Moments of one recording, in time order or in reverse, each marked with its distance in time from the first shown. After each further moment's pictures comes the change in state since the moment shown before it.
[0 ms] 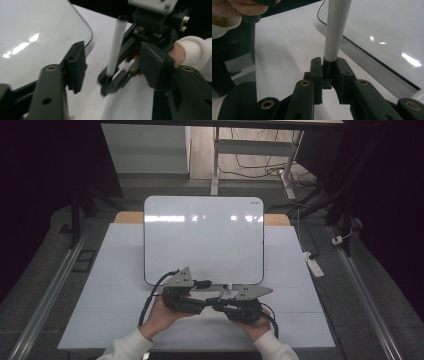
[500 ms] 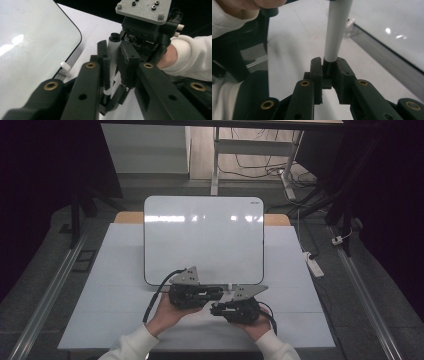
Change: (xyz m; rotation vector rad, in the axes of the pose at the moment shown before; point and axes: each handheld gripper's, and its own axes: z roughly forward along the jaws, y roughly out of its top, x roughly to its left) left arm 0.006 0.001 0.012 0.014 -0.055 0.013; right arm -0.004 0.001 0.004 0.081 0.108 -0.003
